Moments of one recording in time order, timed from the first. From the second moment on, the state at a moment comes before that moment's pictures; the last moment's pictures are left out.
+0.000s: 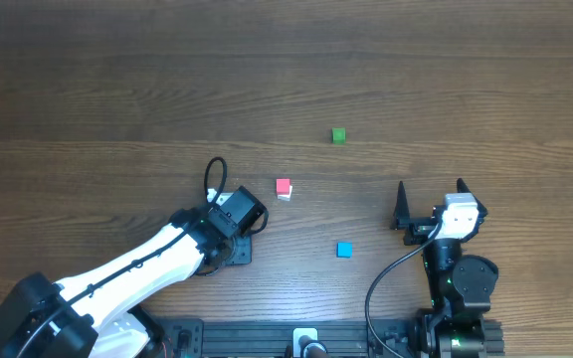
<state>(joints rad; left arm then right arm) -0.74 1.39 0.62 -0.65 -0.06 -0.77 -0.02 0.01 0.01 -0.07 -0.05 -0.03</state>
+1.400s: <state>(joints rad) -0.77 1.83 1.37 -0.90 -0.13 -0.77 -0.02 0.01 0.01 -0.07 -0.05 -0.03</state>
